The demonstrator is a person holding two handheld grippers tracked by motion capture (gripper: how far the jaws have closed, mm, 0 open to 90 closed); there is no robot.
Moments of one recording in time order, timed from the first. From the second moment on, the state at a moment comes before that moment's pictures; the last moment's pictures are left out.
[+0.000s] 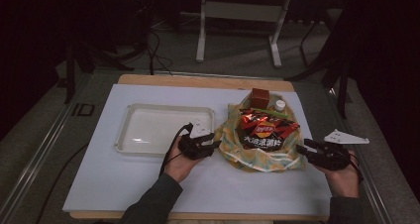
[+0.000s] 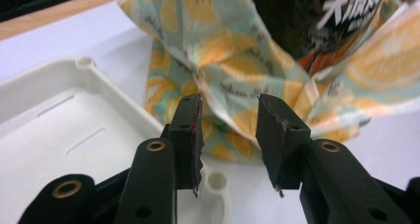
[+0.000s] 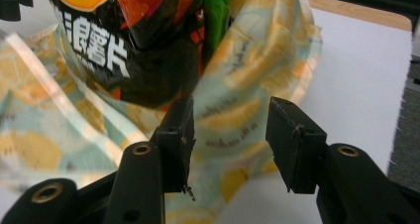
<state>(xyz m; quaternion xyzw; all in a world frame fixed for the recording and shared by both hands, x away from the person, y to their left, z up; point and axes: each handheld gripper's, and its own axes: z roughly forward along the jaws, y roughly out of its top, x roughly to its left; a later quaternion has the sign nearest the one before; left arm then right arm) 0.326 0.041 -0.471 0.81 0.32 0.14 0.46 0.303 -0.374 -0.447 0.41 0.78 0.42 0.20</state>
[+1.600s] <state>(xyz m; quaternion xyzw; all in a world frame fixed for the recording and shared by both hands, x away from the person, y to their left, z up) 0.369 -0.021 -0.504 0.82 0.38 0.15 0.39 0.343 -0.357 -0.502 0.49 0.79 0.33 0.20</state>
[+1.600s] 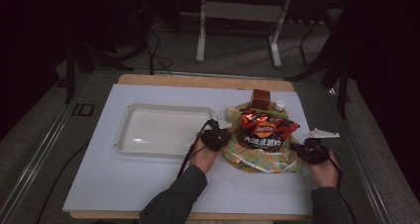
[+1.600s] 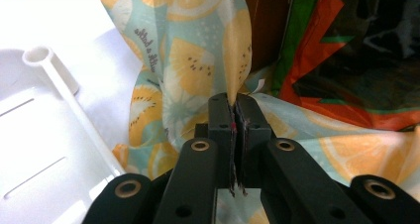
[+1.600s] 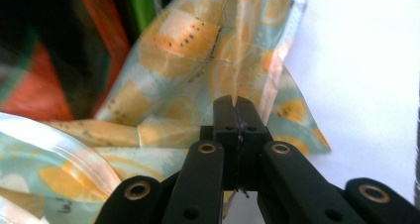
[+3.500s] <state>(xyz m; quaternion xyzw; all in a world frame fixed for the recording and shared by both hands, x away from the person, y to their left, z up) 0.341 0.006 -0.501 0.79 0.38 0.12 0.46 0.295 -0.305 -0.528 0.34 0.87 0.33 0.16</state>
